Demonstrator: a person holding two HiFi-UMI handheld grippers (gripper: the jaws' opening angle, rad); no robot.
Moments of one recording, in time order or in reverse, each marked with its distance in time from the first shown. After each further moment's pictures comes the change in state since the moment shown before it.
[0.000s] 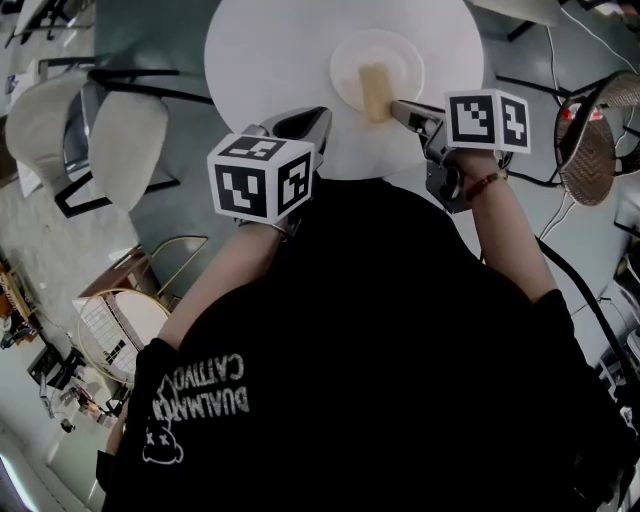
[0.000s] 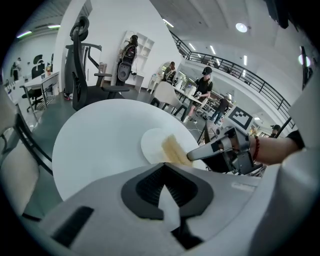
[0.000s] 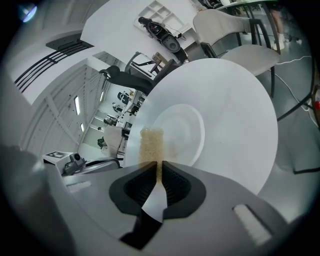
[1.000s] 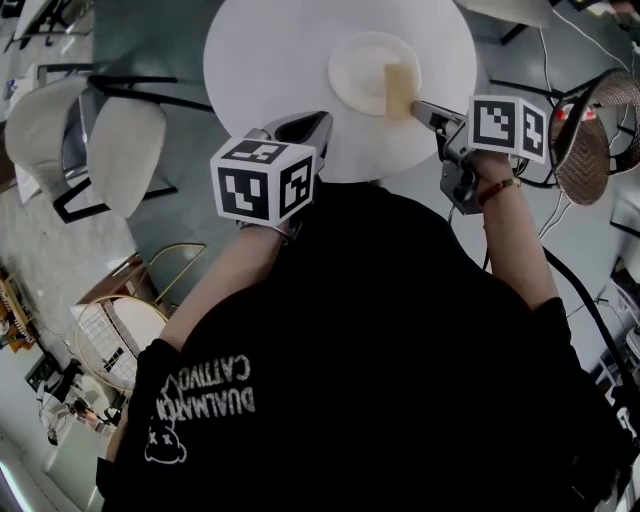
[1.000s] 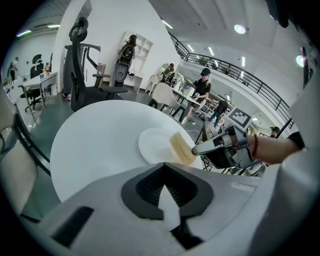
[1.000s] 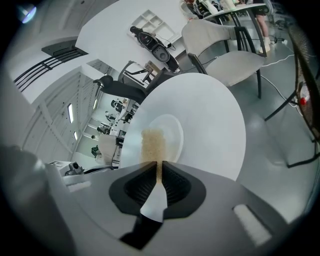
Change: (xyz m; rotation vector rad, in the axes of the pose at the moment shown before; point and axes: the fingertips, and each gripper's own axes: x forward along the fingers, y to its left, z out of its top) left arm -0.001 -0.008 0.004 0.006 -0.013 -0.018; right arm -0.035 -0.022 0.014 0.062 -0.082 -0.060
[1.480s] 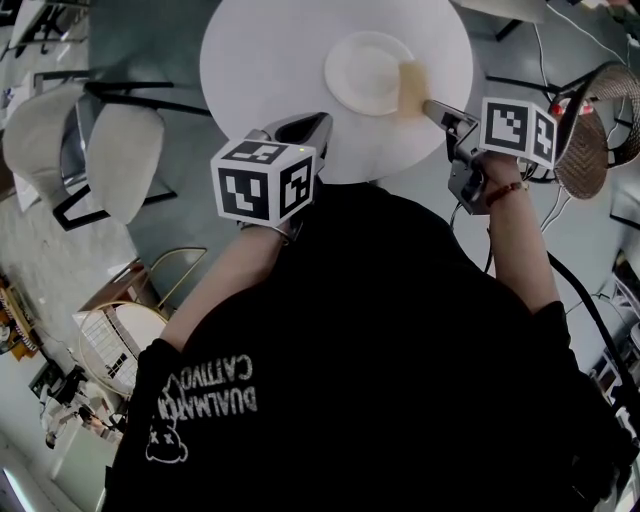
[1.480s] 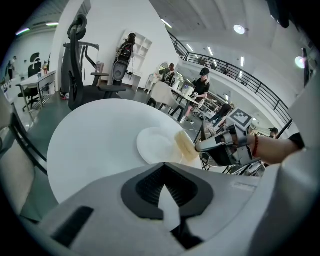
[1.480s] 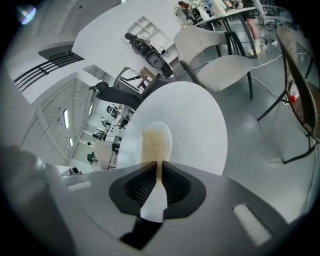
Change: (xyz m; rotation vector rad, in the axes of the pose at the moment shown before) left arm -0.002 0.008 -0.004 0.003 0.008 -0.022; right arm -0.009 -0.009 0.003 0.040 -0.060 -0.042
